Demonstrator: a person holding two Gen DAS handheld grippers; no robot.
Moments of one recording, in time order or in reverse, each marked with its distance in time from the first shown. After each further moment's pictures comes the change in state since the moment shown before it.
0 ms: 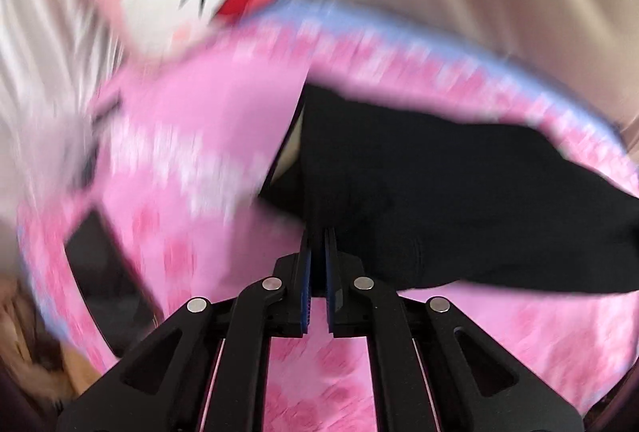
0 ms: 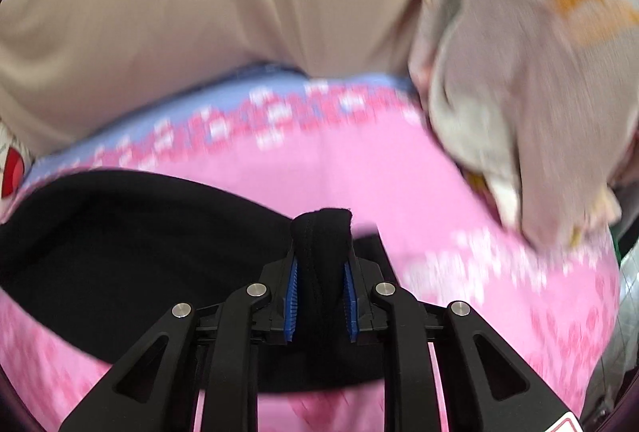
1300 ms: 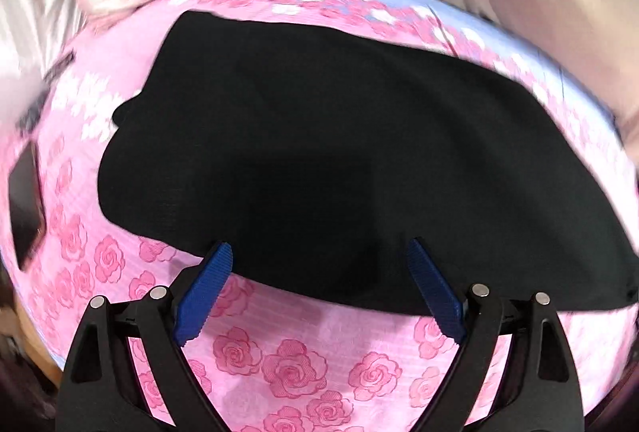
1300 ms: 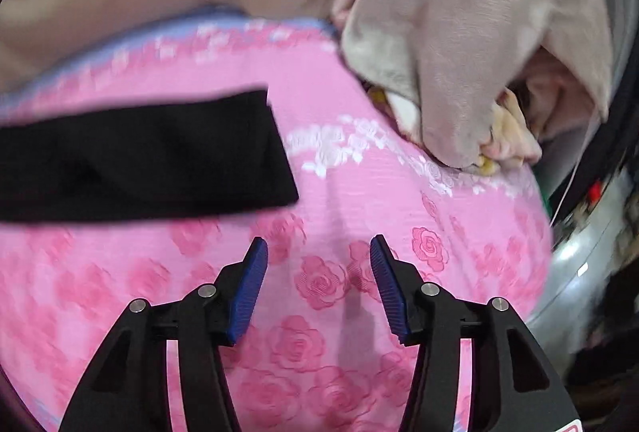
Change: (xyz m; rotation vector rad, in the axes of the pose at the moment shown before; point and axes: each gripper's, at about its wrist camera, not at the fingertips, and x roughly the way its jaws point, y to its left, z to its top) left arm 0.017 -0.119 -0.025 -0.083 0.061 -0.068; right arm -0.064 -0.037 -0.073 -0.008 0.050 -0.187
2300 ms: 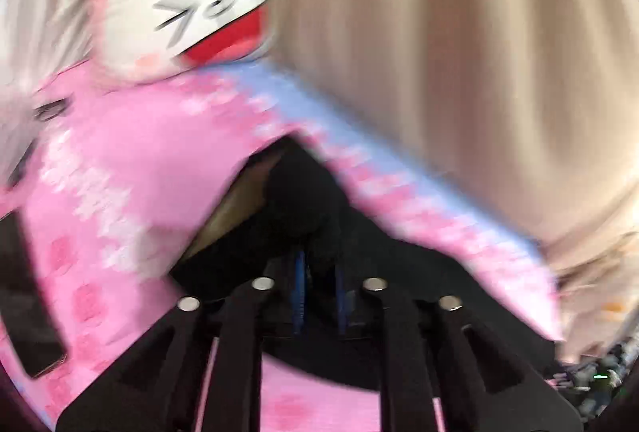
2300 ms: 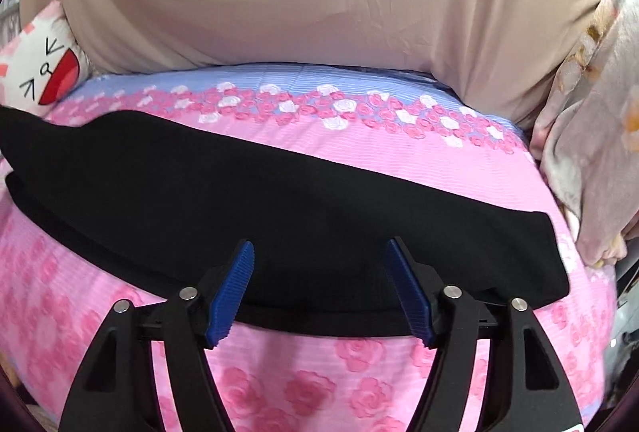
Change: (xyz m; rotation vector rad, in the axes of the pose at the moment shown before) left arm -0.048 0.112 0.072 -0.153 -0.264 -0.253; right arm -0.041 0.302 0.025 -0.236 -0.092 0.203
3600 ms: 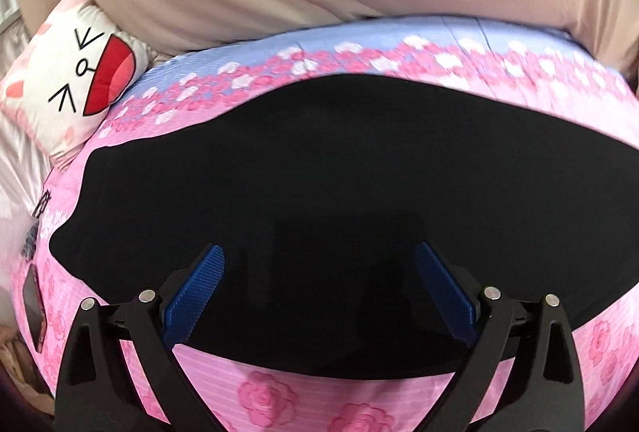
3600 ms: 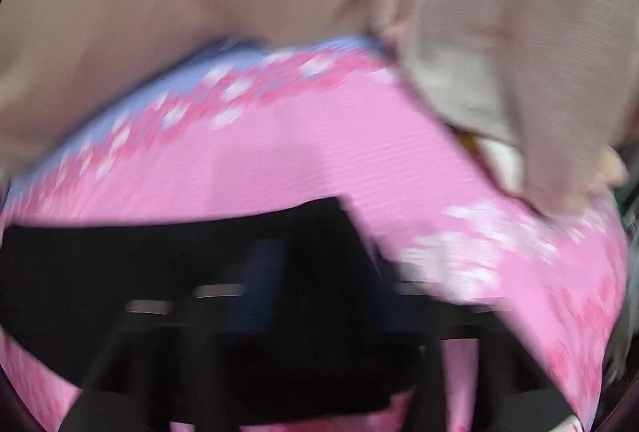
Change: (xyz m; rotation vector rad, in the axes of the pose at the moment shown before) left arm 0.098 -0.239 -0.159 0.587 0.094 0.292; right arm 0.100 -0.279 -0.021 0.304 0.149 -0.070
